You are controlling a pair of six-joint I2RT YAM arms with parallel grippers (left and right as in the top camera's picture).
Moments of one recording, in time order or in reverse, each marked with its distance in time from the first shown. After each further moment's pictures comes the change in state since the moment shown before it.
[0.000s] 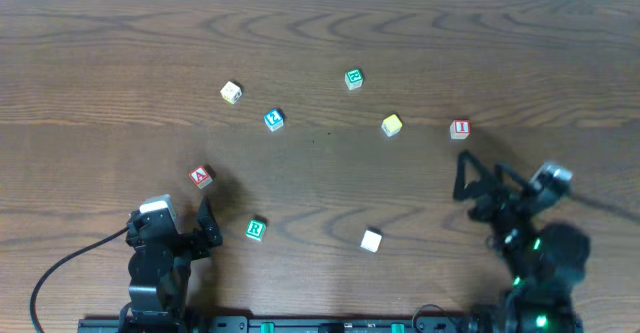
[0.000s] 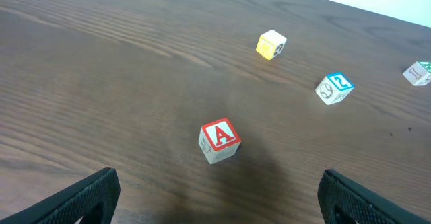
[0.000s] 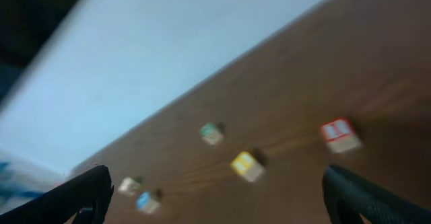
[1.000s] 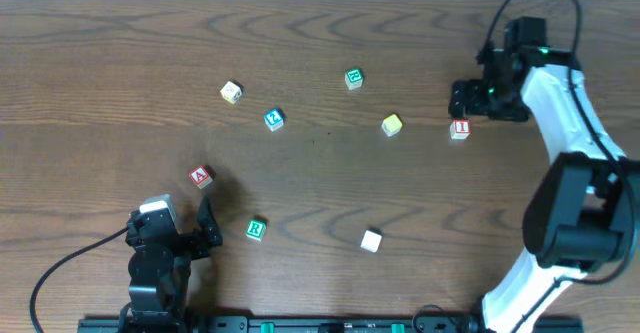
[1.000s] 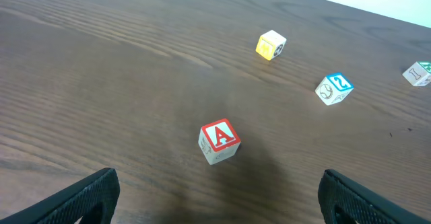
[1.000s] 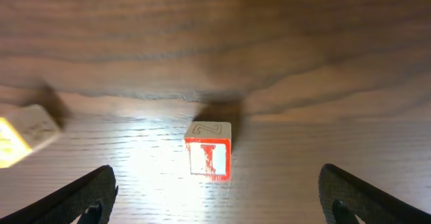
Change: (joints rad) left arm 0.000 -0.001 -0.001 0.002 0.000 0.000; right arm 0.022 1.518 1.151 -0.755 0.196 -0.695
